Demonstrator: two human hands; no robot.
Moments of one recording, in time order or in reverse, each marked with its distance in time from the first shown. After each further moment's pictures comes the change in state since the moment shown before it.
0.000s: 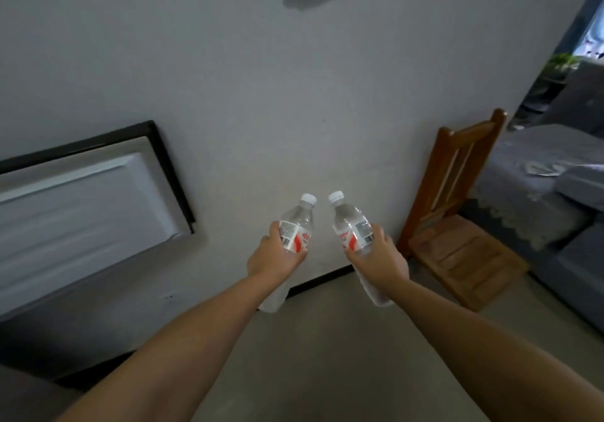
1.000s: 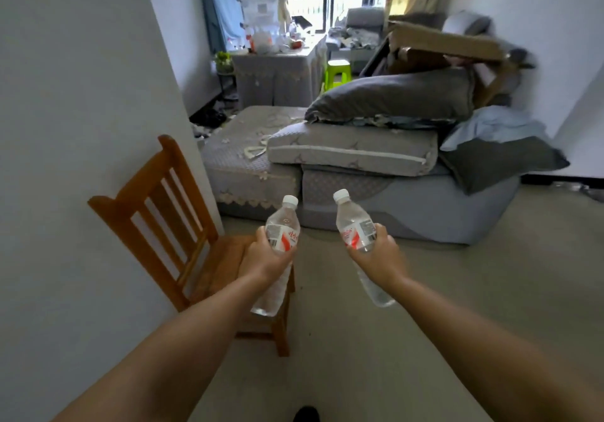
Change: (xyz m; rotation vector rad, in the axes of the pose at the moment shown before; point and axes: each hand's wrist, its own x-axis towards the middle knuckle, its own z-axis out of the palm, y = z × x) left_hand -0.017 0.452 0.345 -0.119 -0.646 0.672; right_hand -0.026 0.408 -0.272 0.193 0.645 0.771
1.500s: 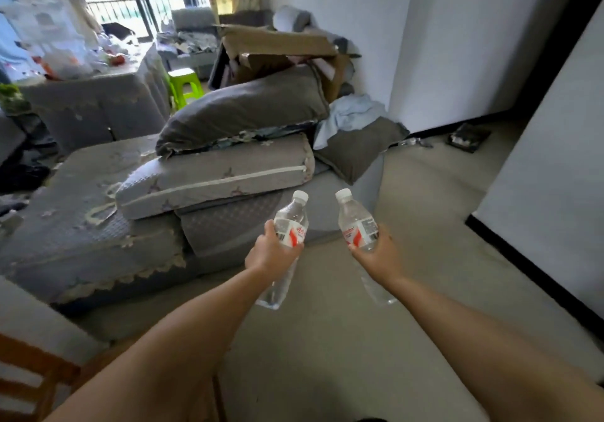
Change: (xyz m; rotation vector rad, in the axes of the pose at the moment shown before) left_hand 0.152 0.187 0.180 0.277 -0.384 0.355; right_hand 0.120 0.111 -0.109 0.101 0.440 0.383
